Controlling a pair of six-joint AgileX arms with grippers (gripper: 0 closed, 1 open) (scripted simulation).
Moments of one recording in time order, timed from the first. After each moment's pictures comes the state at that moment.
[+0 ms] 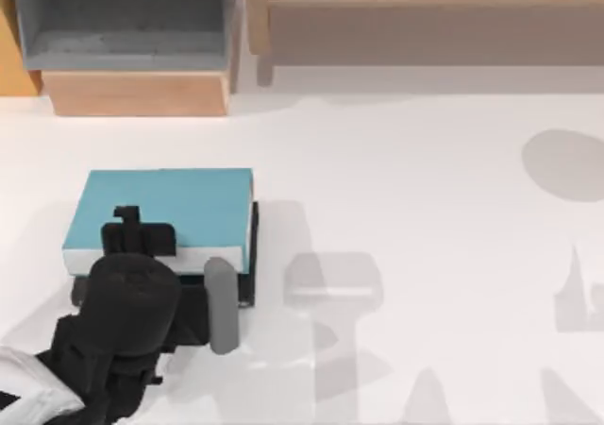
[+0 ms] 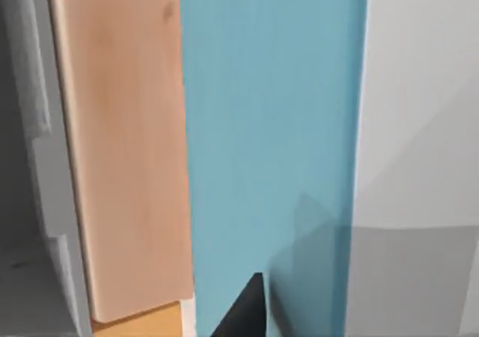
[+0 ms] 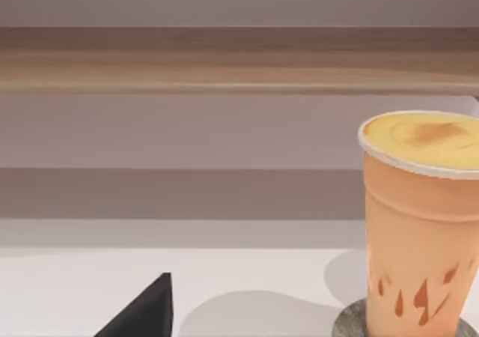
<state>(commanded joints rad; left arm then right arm) -0.69 1.58 0.26 0.71 -0.55 1.23 0.00 0.00 0.00 0.00 0.00 0.00</state>
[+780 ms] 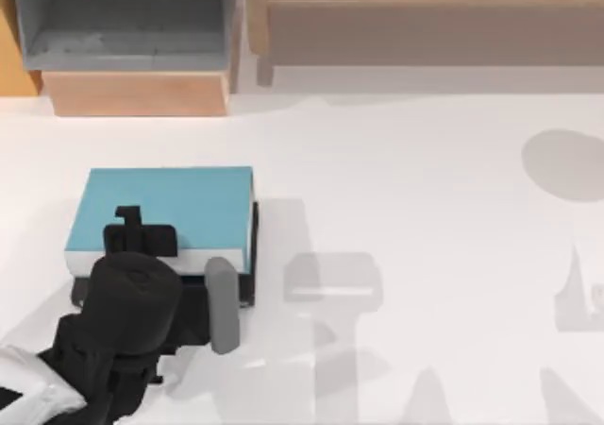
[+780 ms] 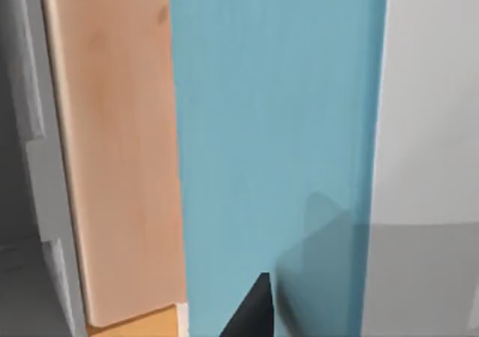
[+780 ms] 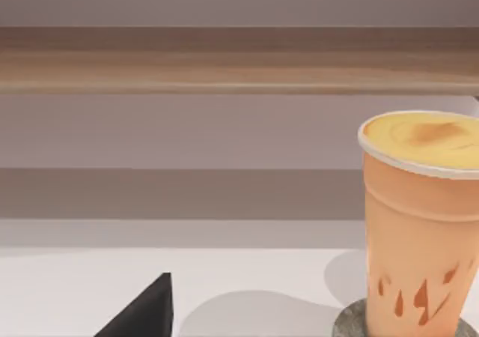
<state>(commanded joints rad) -0.68 1.60 0.26 0.72 -0.54 1.23 0.00 0.00 0.00 0.00 0.00 0.00</state>
